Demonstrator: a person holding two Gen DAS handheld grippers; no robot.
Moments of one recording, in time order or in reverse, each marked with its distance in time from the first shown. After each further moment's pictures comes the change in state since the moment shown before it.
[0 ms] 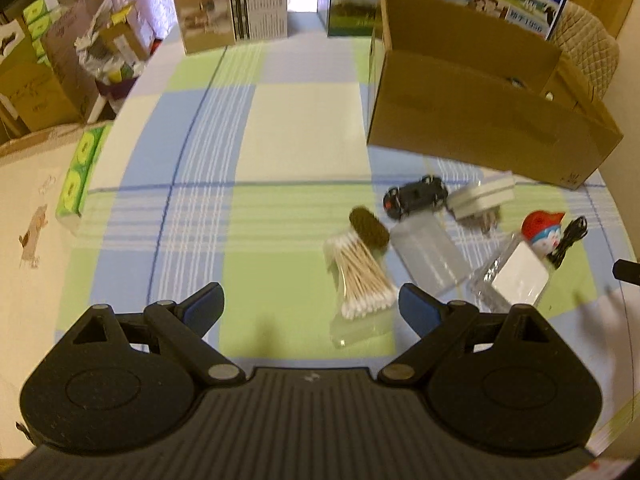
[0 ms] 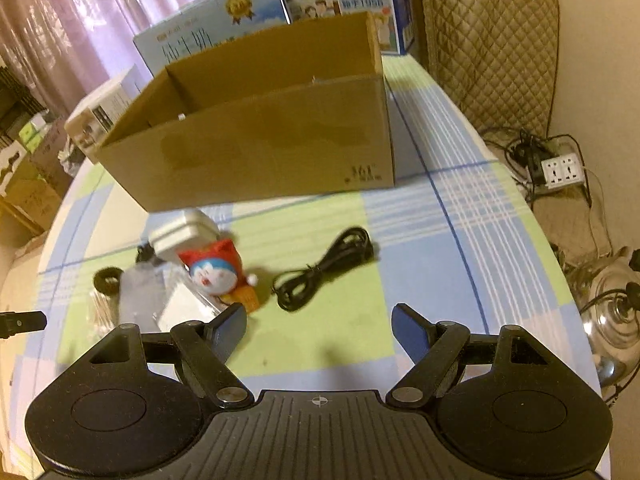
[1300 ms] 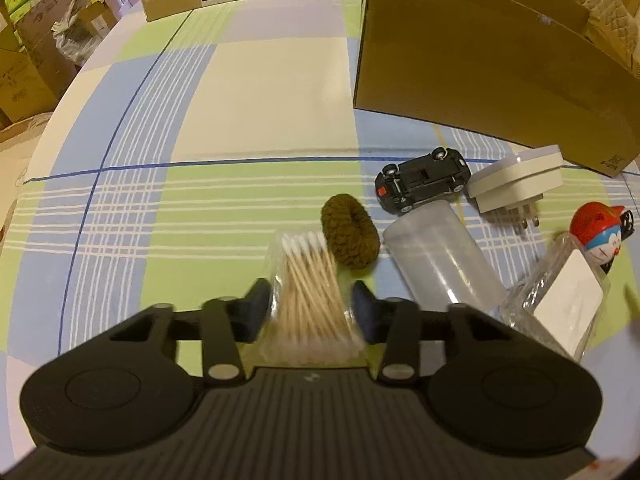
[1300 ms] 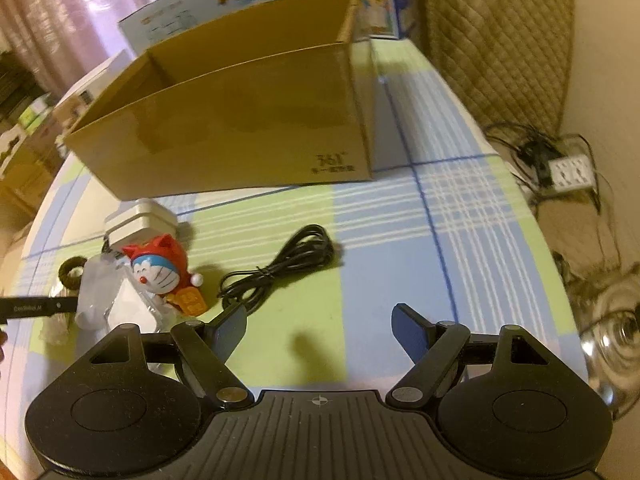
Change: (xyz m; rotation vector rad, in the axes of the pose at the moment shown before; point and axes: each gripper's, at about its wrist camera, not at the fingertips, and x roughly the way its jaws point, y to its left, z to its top) left arm 0.090 -0.026 0.004 0.009 0.035 0.007; right arm 0.037 -0.037 0.008 -0.069 0.013 0.035
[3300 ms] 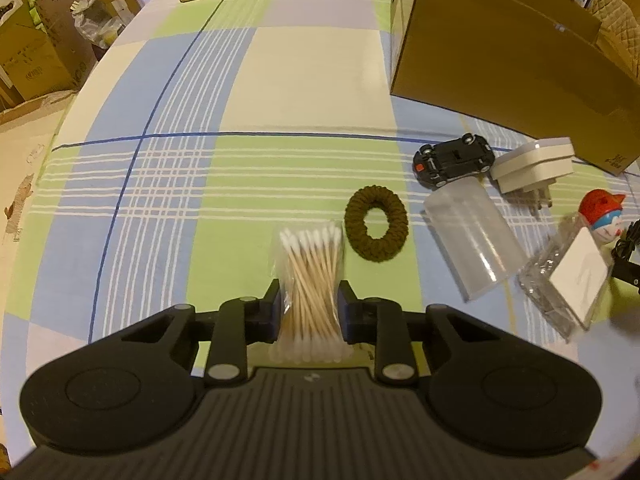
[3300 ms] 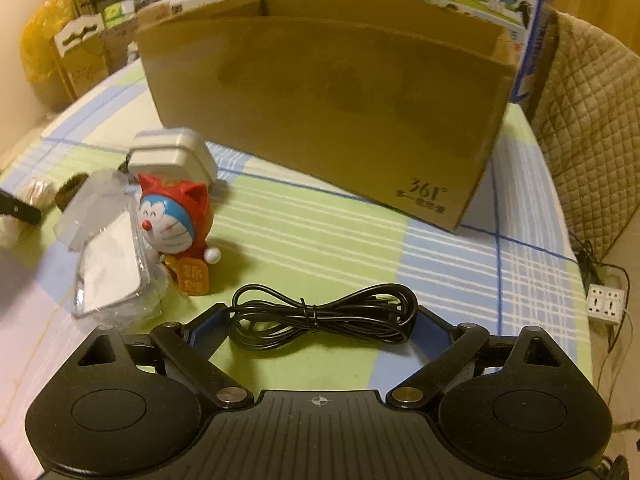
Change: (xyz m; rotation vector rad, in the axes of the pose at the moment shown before) left arm -0.020 0.028 -0.017 -0.052 0.025 0.003; right arm 0.042 0.027 -0.004 -0.383 -0.048 0.024
